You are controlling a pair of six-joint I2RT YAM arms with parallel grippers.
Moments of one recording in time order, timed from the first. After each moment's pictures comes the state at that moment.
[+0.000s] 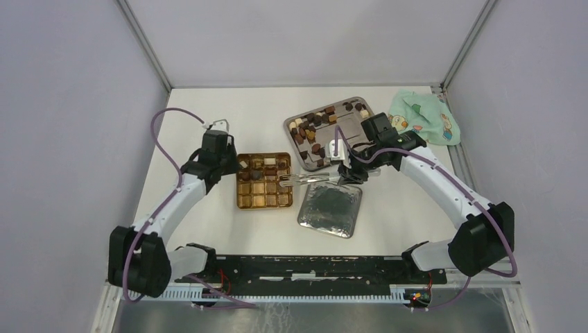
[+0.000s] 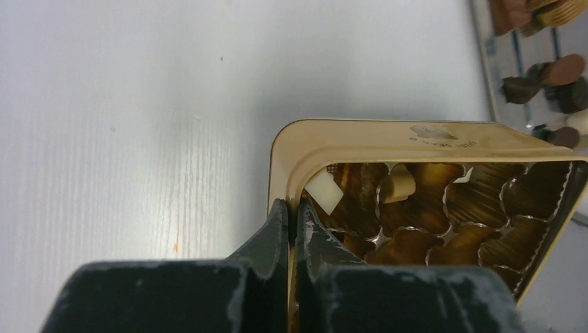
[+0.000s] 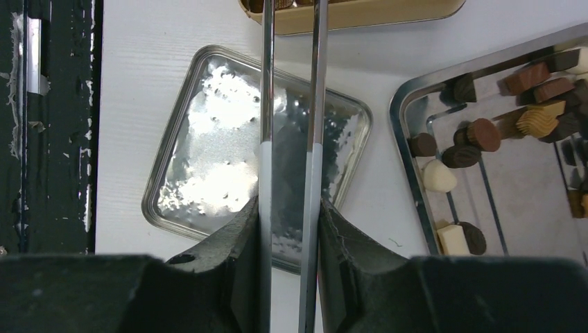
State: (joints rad) left arm -0.25 1.25 0.82 -0.38 -0.12 -0.38; right arm 0.45 1.38 1.16 -0.88 -0.72 -1.02
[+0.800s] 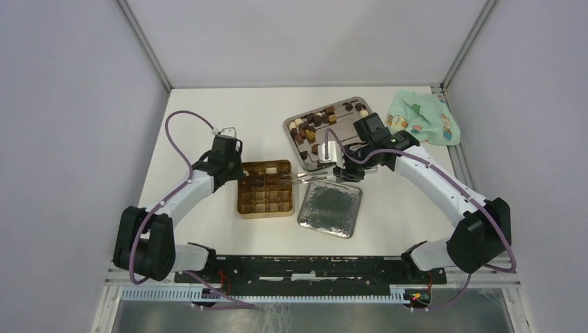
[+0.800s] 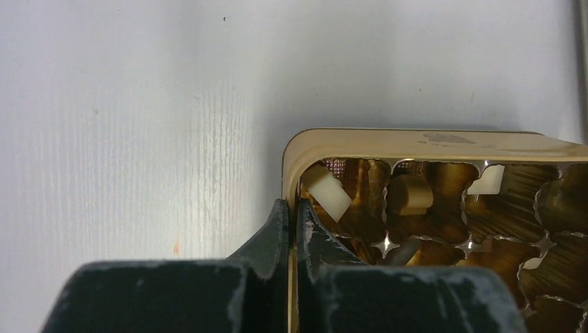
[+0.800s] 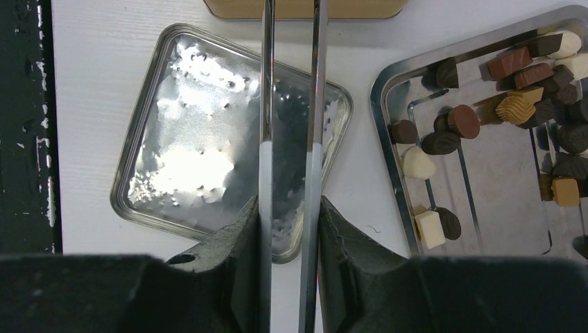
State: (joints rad) left arm -0.28 1.29 0.75 -0.30 -0.18 -0.35; right arm 0.50 1.40 1.20 -0.87 -0.61 -1.02
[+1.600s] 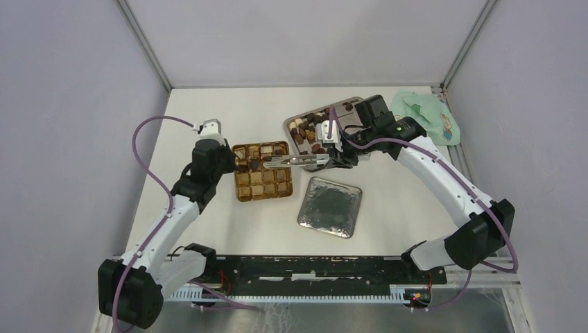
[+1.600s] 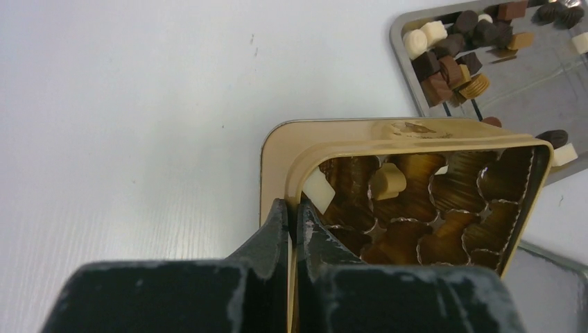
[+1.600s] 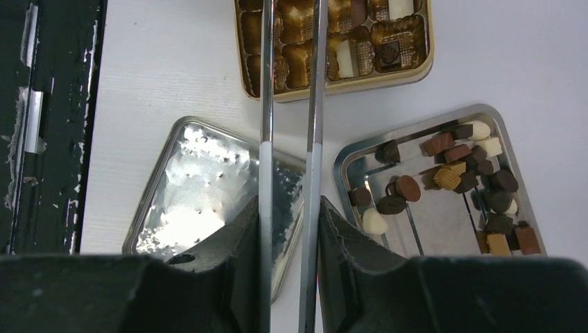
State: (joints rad) left arm -0.28 1.00 0.69 -0.19 -0.18 -0.35; right arm 0.51 1.44 1.40 -0.88 -0.74 -0.94
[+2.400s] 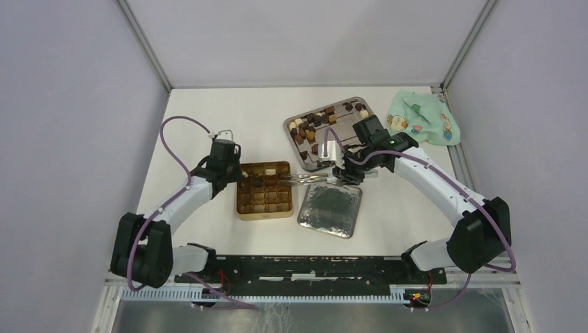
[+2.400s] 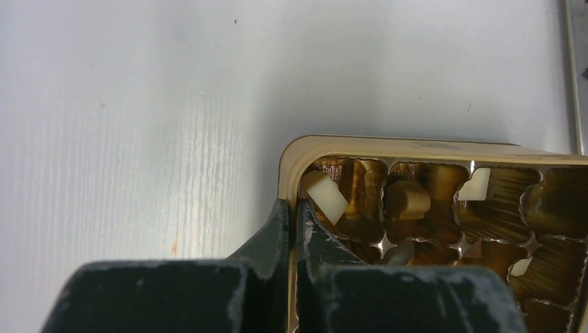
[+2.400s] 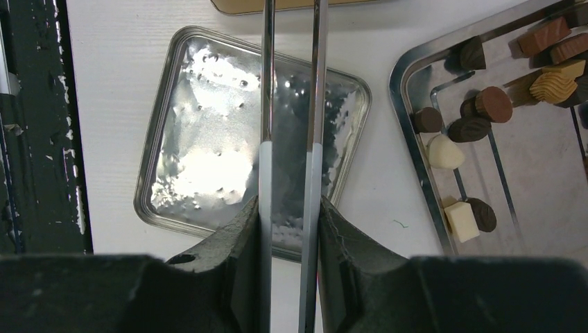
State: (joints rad) left arm -0.28 1.24 0.68 -0.24 -0.20 -0.39; right arm 0.51 1.40 1.18 -0.85 -0.60 -0.93
